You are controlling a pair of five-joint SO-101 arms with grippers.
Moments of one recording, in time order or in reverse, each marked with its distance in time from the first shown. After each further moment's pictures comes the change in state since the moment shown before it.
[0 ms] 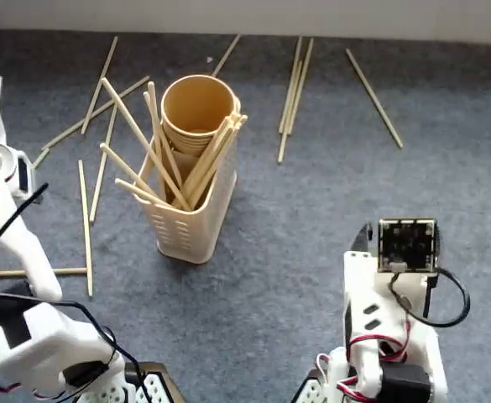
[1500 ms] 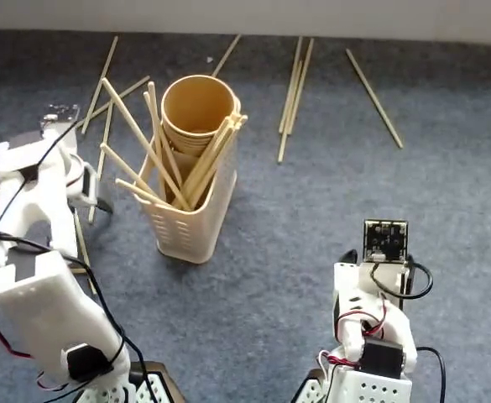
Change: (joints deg) left arm 9.0 18.6 3.6 -15.5 7.4; right arm 2.4 -9.4 29.7 -9.1 0.0
